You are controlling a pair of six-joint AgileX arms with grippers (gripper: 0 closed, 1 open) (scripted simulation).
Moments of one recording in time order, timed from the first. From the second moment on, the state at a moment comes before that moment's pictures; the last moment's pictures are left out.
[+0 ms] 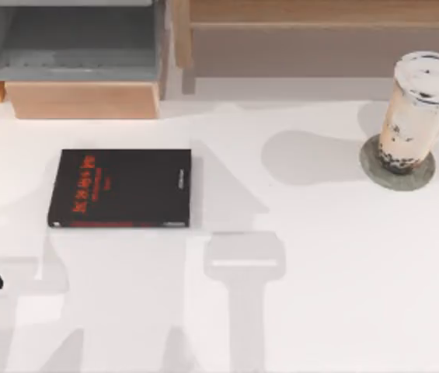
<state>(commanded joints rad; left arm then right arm) 0.00 0.00 0.00 0.00 0.00 0.00 -0.11 1.36 1.29 0.06 -0.11 0.01</state>
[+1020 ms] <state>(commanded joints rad) 0.00 0.00 0.00 0.00 0.00 0.00 0.00 0.02 0.02 0.00 0.00 0.00</state>
